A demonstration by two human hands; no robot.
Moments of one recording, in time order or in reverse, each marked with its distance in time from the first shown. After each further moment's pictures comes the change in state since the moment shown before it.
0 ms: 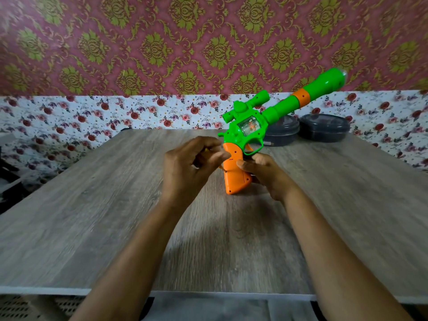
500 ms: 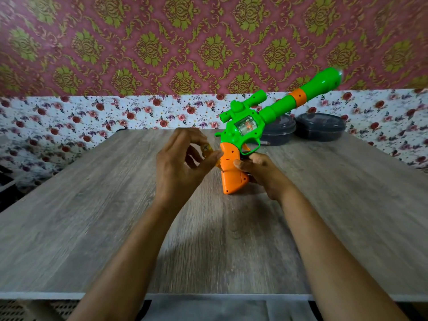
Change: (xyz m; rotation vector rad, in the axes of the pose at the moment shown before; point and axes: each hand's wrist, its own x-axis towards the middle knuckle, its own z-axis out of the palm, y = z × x) left_hand 0.003 -0.005 -0.001 0.108 0.035 0.046; right_hand 0.000 0.001 -0.002 0.016 -0.005 -0.016
